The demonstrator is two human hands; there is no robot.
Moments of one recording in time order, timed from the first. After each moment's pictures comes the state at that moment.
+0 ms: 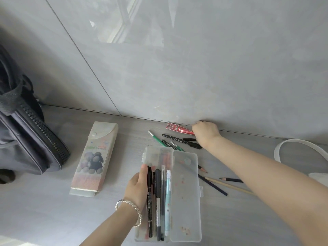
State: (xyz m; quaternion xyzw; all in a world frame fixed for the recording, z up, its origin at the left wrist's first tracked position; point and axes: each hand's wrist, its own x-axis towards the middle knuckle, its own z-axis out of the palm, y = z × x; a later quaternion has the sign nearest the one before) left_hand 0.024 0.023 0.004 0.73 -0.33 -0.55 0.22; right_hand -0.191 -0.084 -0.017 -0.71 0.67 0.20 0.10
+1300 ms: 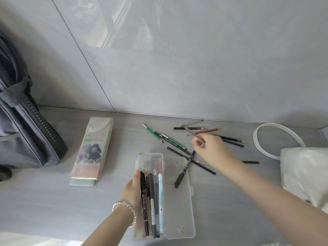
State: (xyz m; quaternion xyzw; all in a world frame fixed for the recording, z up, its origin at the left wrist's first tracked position) left_hand 0.048 0.067 -0.014 0.72 -0.34 -0.58 0.17; right_hand -0.187 0.037 0.023 -0.57 0.76 -0.15 0.27
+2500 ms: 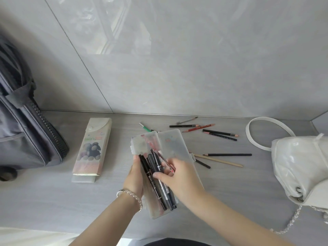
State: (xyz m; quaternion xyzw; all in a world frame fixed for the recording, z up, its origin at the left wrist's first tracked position) left_hand 0.024 0.065 0.006 0.64 -0.23 -0.68 0.28; right_hand -0.098 0.109 0.043 -0.48 0.70 -0.29 0.44
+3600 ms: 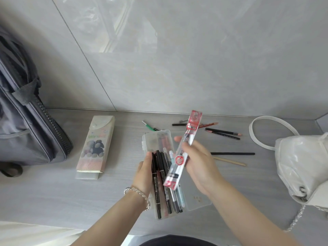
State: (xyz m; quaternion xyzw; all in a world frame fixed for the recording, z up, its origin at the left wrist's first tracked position) left_hand 0.020 0.071 0.001 0.62 -0.28 -0.69 0.24; right_hand -0.115 0.099 0.081 -0.23 0.55 -0.53 0.61
